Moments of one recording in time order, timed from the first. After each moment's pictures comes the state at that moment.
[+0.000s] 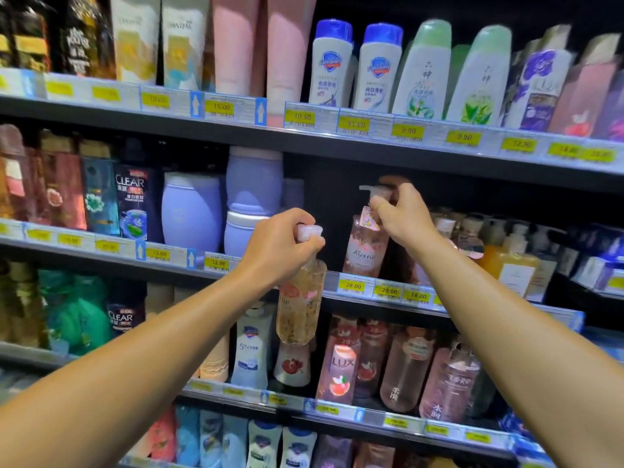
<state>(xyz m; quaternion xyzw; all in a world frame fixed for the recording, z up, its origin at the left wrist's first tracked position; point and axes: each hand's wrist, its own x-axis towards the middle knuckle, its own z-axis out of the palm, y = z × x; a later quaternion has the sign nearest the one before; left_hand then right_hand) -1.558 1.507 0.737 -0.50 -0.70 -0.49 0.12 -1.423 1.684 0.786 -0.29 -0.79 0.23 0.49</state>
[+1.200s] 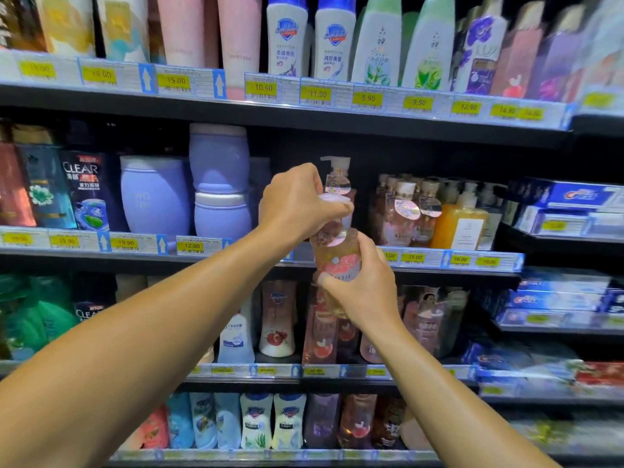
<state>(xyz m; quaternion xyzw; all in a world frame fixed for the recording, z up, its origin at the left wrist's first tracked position) -1.508 1.528 0.767 -0.52 -0.70 -0.45 0.18 -1.382 1.561 0.662 -0.34 -0.76 0.23 0.50</state>
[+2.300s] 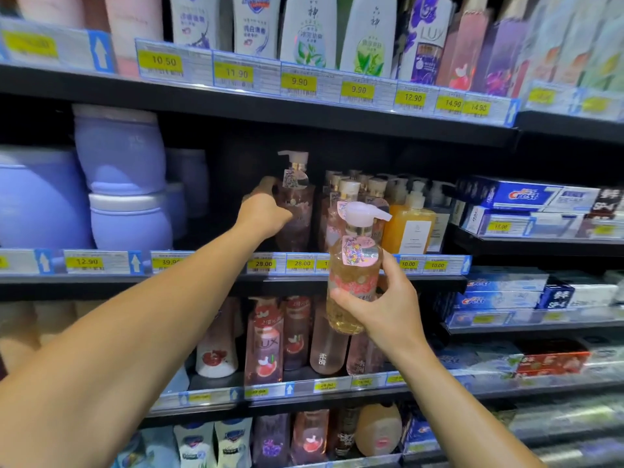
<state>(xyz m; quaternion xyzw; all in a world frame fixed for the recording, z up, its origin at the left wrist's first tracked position) -1.521 1.669 0.735 -0.52 -0.71 -0.48 -0.01 -1.289 1.627 0.649 -0.30 -0.72 0.30 0.55</state>
